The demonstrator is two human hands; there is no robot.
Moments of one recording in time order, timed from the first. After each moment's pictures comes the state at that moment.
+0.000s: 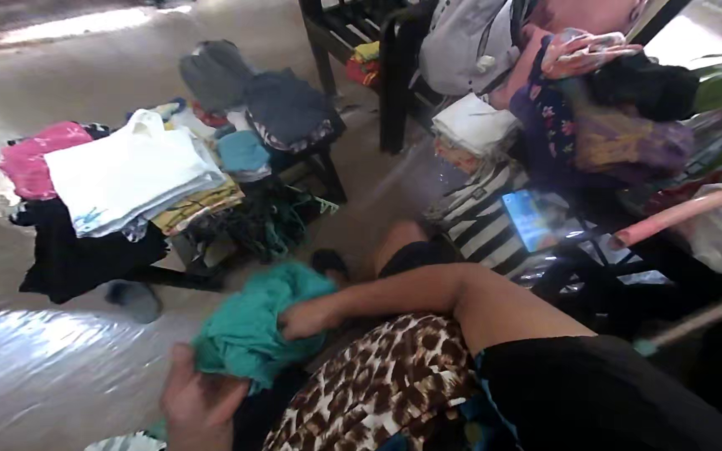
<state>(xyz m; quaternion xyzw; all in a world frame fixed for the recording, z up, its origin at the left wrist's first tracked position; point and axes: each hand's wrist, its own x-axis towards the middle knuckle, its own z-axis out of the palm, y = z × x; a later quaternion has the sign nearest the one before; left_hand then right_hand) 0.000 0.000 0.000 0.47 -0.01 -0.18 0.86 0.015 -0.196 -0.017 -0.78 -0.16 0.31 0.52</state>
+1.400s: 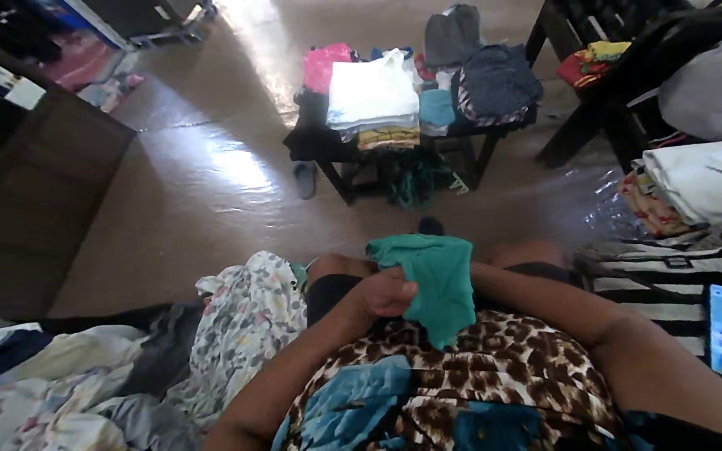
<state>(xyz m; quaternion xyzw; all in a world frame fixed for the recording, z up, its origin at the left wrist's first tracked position) -0.026 -0.017 0.034 0.37 -0.25 -0.40 0.80 0.016 -0.205 -0.001 -0.79 -0.29 0.38 0.39</state>
